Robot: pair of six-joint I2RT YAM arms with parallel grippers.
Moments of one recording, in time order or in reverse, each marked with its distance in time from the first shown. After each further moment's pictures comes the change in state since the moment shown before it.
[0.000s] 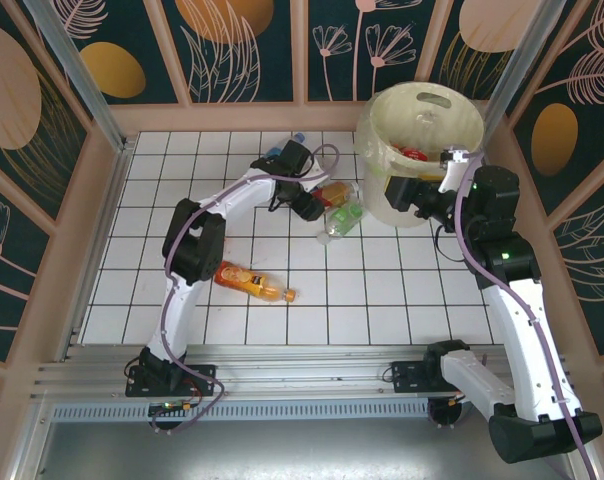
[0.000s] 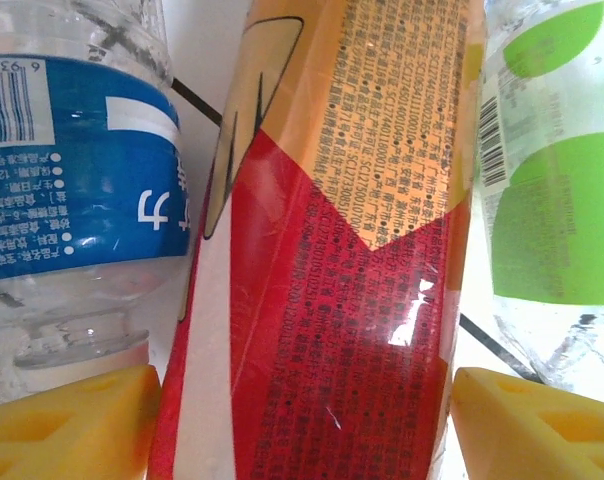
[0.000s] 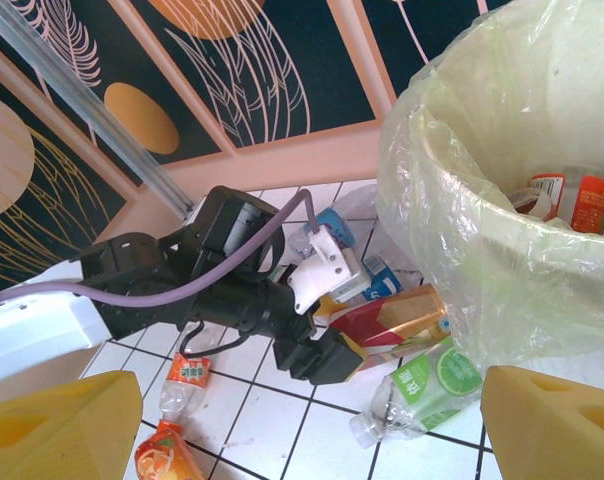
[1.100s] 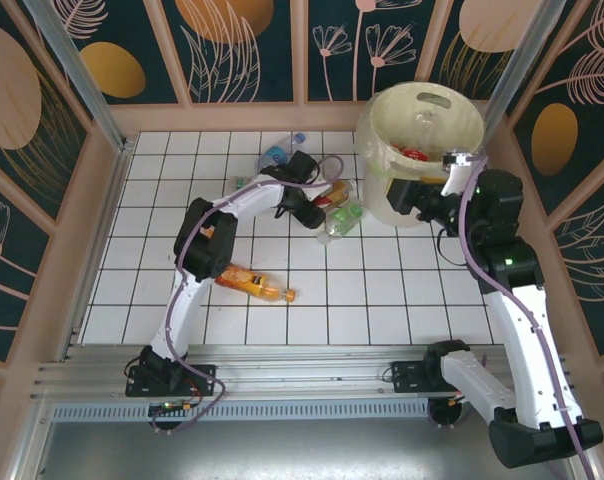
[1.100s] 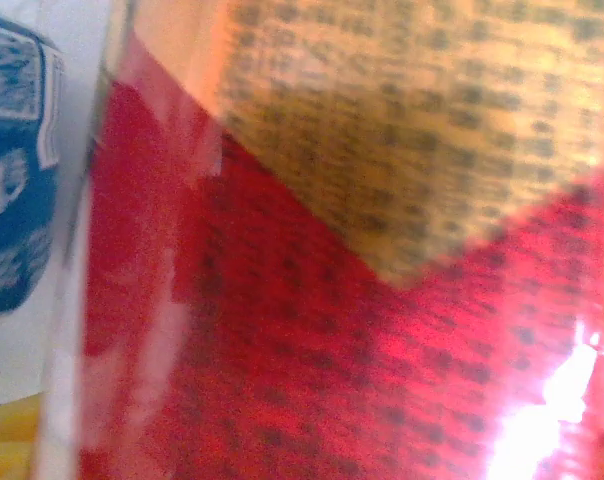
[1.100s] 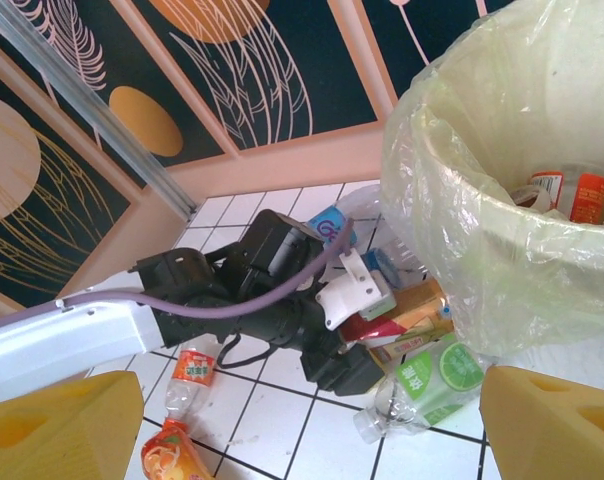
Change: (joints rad) left arm -0.019 0.098 0.029 0.003 -0.053 -0.024; right arm 0.000 -0.031 -0.002 -0.023 0.002 0.011
